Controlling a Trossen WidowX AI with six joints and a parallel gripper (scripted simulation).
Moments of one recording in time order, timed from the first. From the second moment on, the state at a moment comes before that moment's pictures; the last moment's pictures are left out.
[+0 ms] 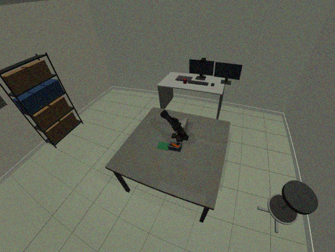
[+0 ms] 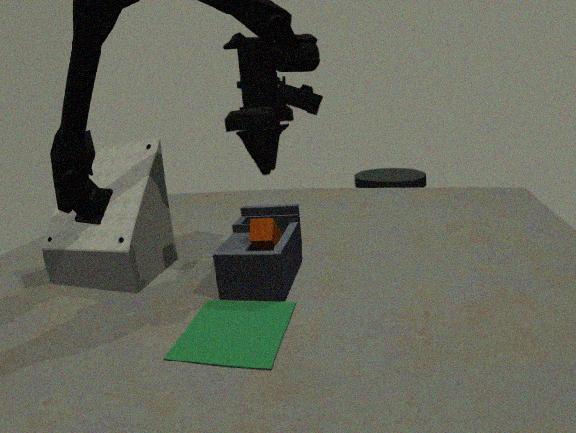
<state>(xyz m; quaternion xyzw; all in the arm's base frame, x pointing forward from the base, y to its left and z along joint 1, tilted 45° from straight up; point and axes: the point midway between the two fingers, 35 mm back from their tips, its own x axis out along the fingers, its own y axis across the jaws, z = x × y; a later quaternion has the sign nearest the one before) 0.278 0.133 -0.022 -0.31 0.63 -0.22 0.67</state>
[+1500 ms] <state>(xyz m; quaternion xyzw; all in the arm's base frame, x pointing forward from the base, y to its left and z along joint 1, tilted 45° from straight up) 0.294 0.098 0.018 0.12 0.41 -0.54 0.73</state>
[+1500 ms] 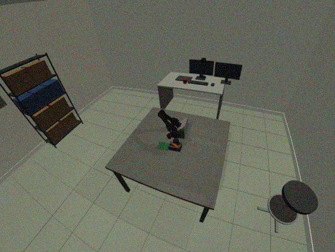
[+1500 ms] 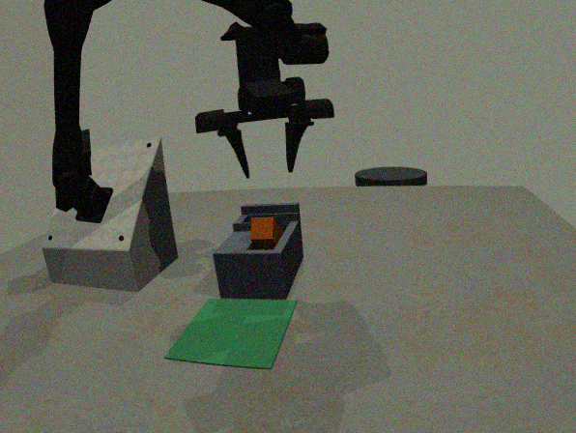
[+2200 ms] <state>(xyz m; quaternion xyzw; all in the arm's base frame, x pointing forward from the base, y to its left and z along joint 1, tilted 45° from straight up) 0.298 0.060 0.017 0.26 0.29 -0.61 0.69</state>
